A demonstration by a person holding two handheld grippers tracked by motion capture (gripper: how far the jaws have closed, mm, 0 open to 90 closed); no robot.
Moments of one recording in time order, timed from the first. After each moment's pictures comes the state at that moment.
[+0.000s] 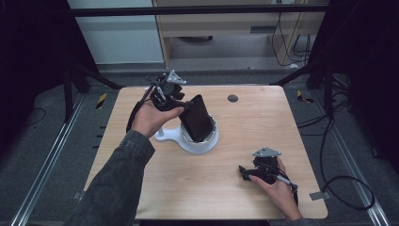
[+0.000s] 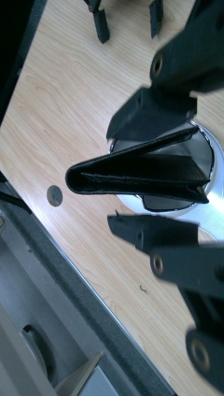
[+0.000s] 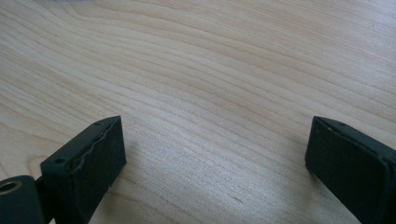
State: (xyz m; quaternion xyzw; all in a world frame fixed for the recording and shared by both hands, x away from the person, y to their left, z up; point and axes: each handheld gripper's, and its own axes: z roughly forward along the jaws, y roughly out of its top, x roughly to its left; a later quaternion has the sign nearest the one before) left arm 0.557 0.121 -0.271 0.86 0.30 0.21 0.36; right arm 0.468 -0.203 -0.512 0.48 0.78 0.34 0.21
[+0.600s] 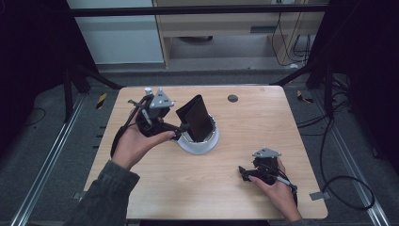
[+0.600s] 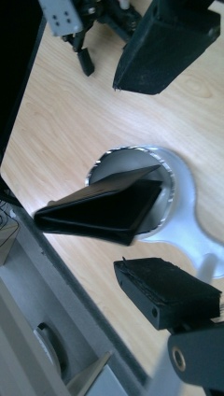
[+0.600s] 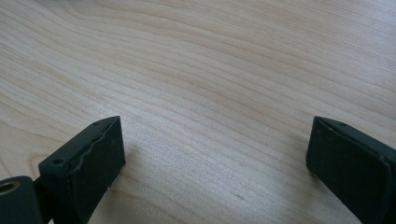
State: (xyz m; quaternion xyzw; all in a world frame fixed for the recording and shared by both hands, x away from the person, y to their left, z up) left arm 0.488 0.149 -0.282 0.85 0.28 0.22 0.39; right arm 0.465 -0.202 -0.512 0.48 0.78 0.34 0.21
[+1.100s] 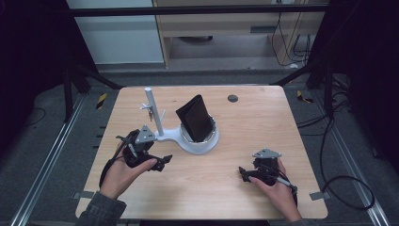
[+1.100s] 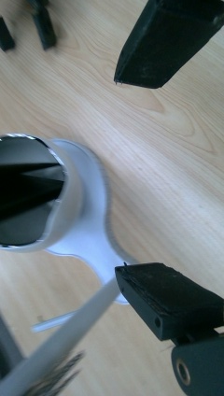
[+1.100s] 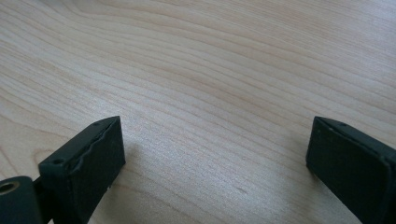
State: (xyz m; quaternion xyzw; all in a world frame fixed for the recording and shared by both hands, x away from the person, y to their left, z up) left arm 0.463 0.202 -0.382 0.86 0.33 0.18 0.35; right arm 0.463 -0.203 -0.513 0.48 0.78 0.34 0.21
